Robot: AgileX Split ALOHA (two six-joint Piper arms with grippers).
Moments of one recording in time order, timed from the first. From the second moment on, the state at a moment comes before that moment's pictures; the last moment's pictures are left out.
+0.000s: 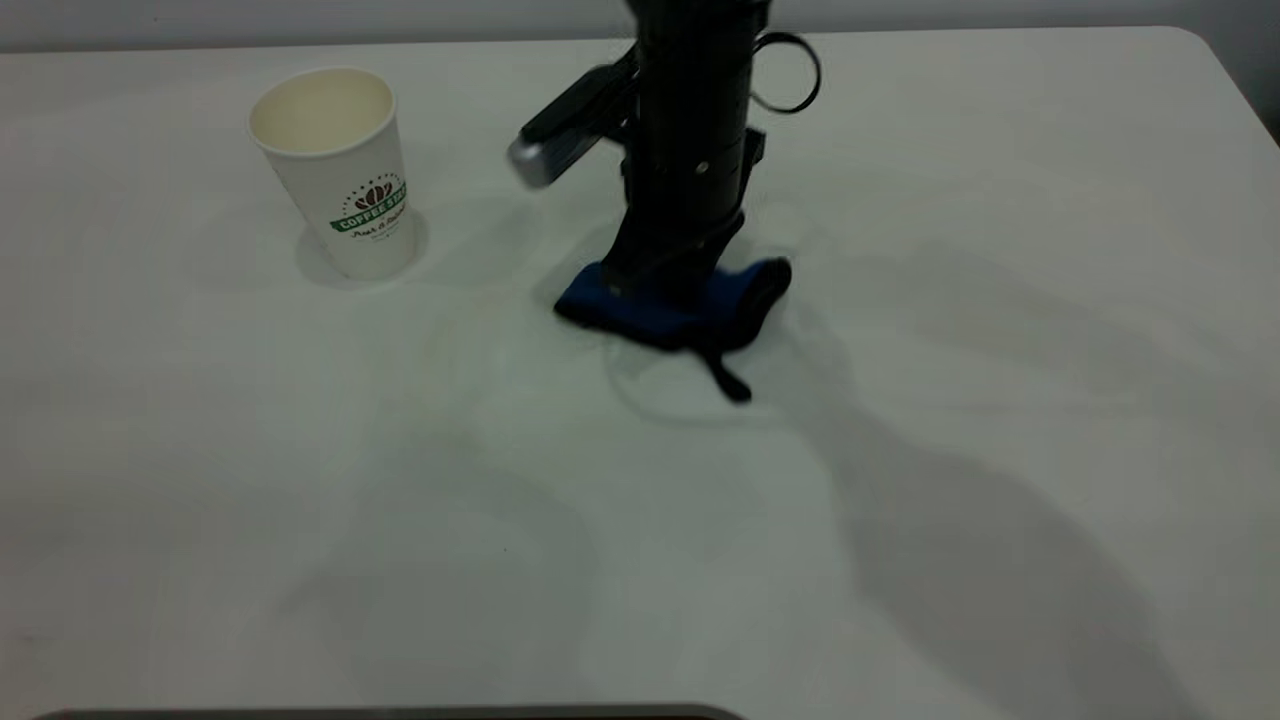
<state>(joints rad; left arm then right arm) -0.01 -0.02 -0.49 -0.04 1.11 0.01 0.61 2.71 -2.06 -0.02 0.79 -0.31</state>
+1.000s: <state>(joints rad) -0.01 -0.02 -0.49 -0.04 1.11 0.01 0.46 2.71 -2.06 0.06 1.00 -0.35</state>
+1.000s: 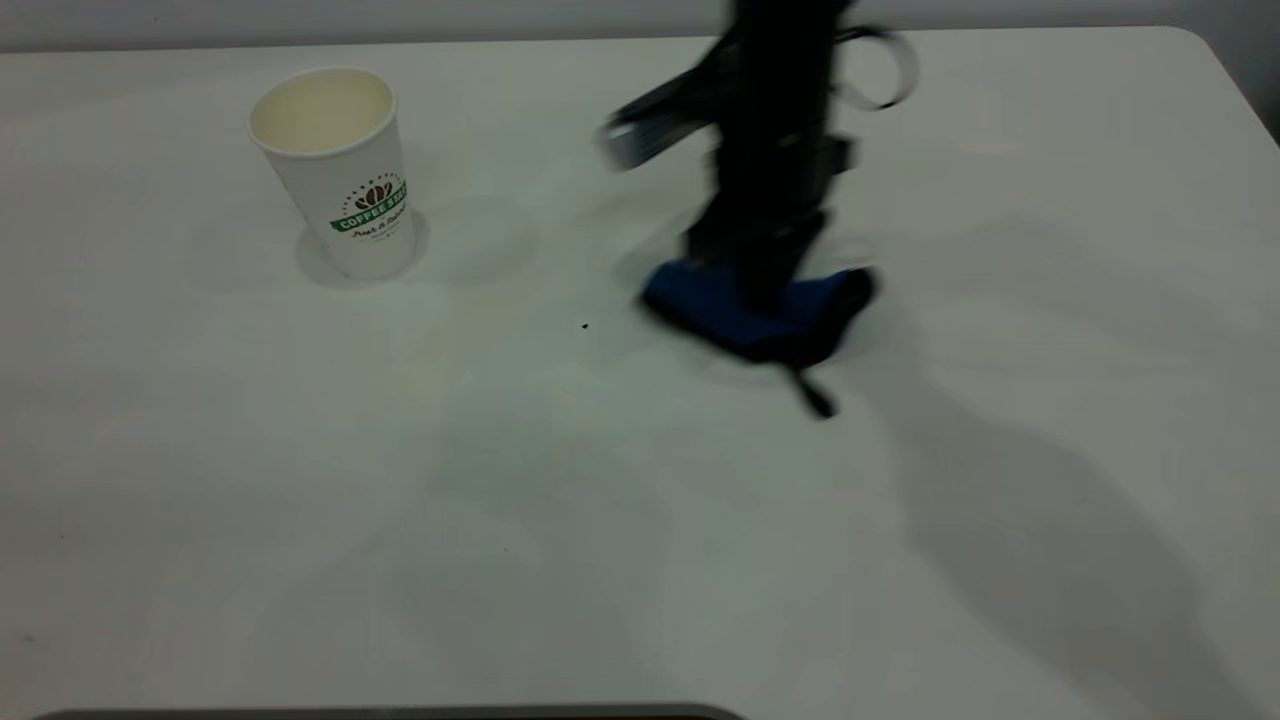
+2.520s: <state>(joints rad) -0.01 -0.02 -0.49 -0.04 1.11 0.01 0.26 2.00 -1.74 -0.08 1.21 -0.11</state>
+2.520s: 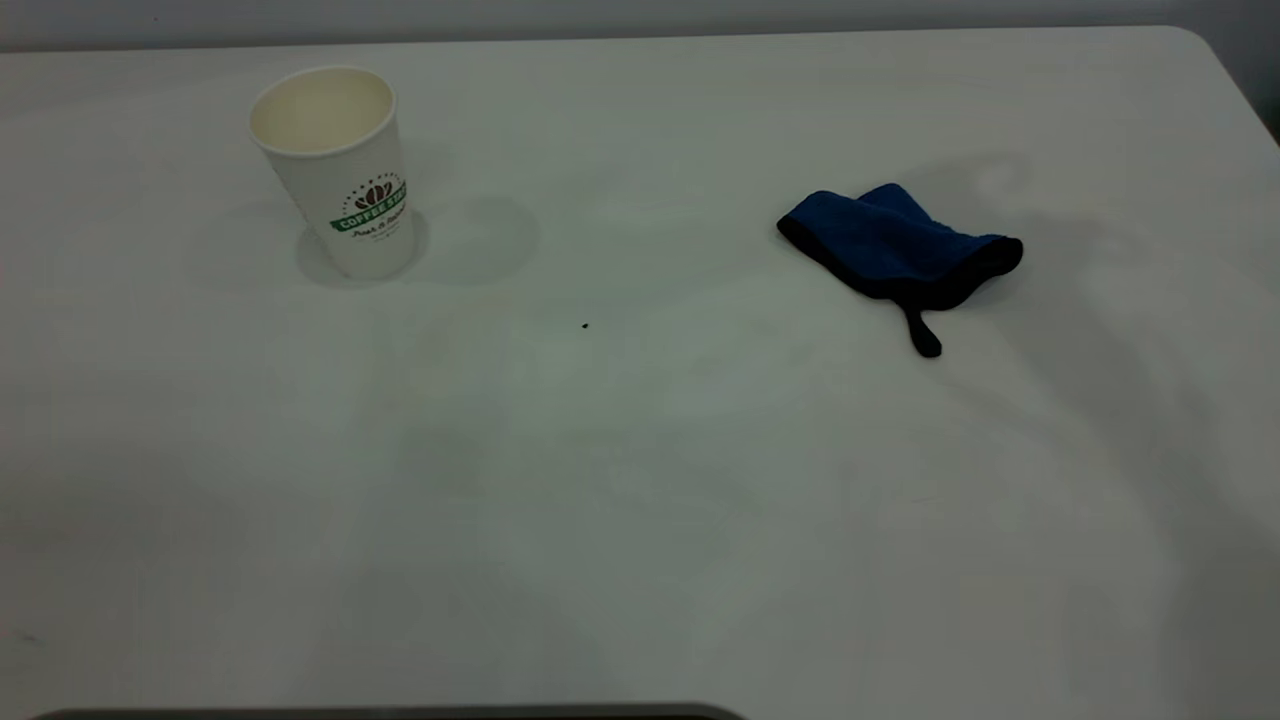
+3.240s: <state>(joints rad) -0.01 -0.02 -0.49 -0.04 1.11 0.01 0.21 0.95 -0.63 -0.01 1.13 -0.05</state>
